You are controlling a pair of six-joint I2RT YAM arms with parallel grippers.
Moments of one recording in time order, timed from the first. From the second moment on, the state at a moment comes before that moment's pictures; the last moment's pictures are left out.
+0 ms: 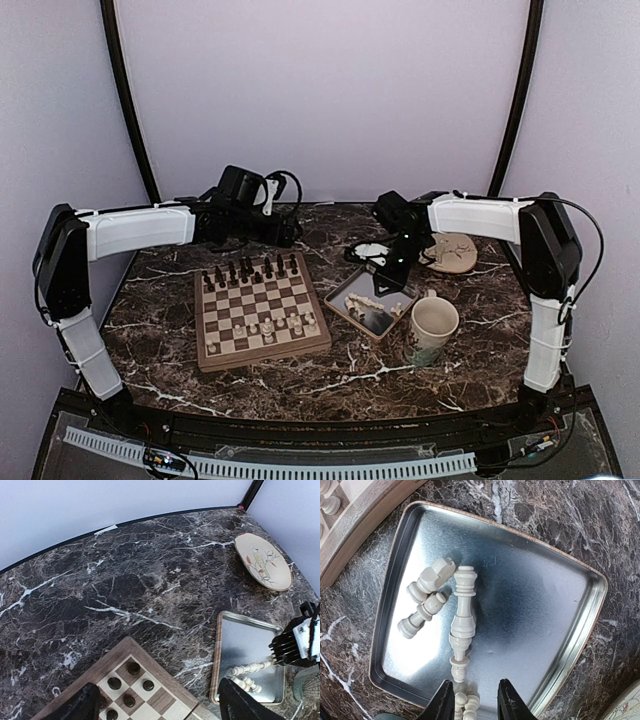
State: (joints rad) left arm -0.63 1.77 1.35 -0.22 0.00 -0.22; right arm 0.63 2.00 1.55 -0.89 -0.17 -0.55
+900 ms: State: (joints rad) left arm -0.63 1.77 1.35 -0.20 0.09 -0.28; right arm 0.66 2.07 1.55 -0.89 -0.13 -0.57
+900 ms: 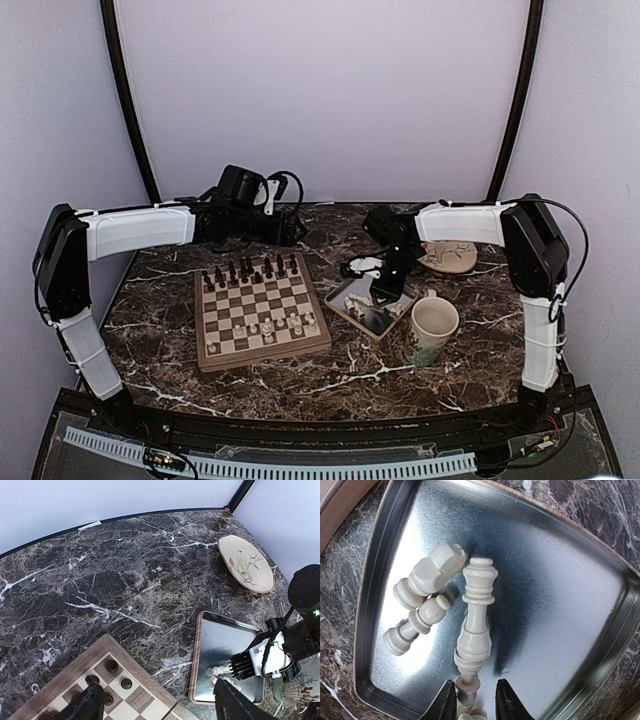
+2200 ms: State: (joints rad) left arm -0.66 1.99 1.34 0.07 0.54 -0.71; right arm 0.60 1.95 1.60 -0.82 -0.27 -0.44
